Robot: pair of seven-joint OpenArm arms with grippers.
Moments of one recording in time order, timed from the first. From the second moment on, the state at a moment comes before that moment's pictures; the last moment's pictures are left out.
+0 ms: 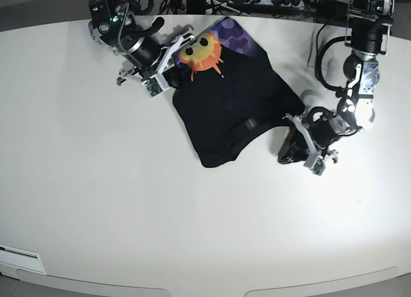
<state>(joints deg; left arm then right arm) -8.9 -27.1 7.7 71.1 -23.4 -41.6 14.8 -25.9 6.8 -11.6 111.0 10.3 23.4 -40.3</state>
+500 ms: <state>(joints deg) -10.5 -38.8 -5.9 101.3 -77.1 -41.7 69.9 -11.2 6.0 -11.7 112.1 0.5 18.7 -43.3</state>
